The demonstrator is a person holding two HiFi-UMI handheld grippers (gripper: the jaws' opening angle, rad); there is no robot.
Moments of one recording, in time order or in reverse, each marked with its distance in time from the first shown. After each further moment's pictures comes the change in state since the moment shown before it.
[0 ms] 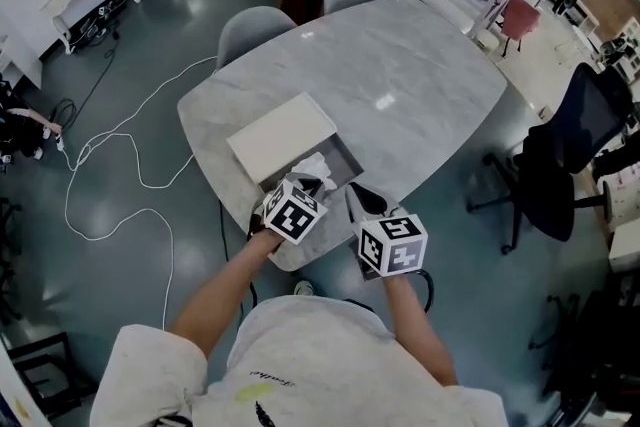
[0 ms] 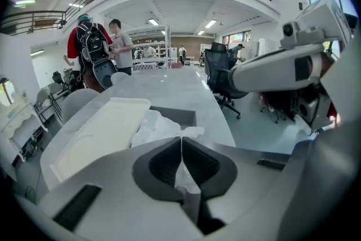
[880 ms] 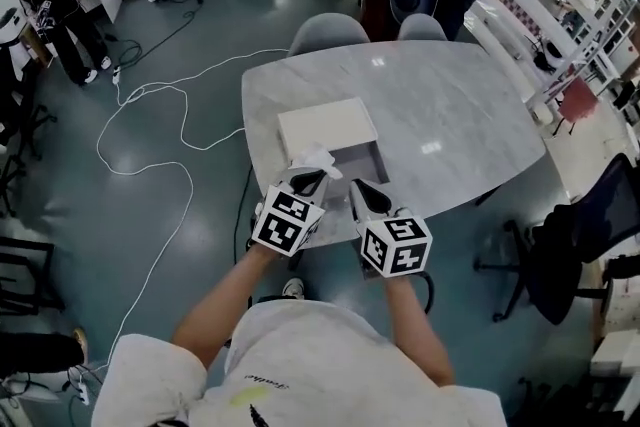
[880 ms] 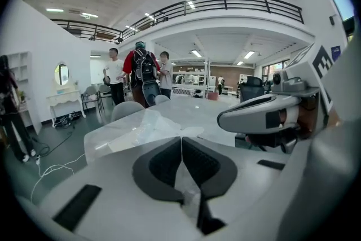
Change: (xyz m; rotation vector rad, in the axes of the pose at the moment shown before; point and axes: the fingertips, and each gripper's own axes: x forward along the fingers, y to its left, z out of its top) left arm -0.125 -0.004 0.013 -0.307 -0.281 0.341; right arm -0.022 0.063 0.023 -0.159 -0.022 0.295
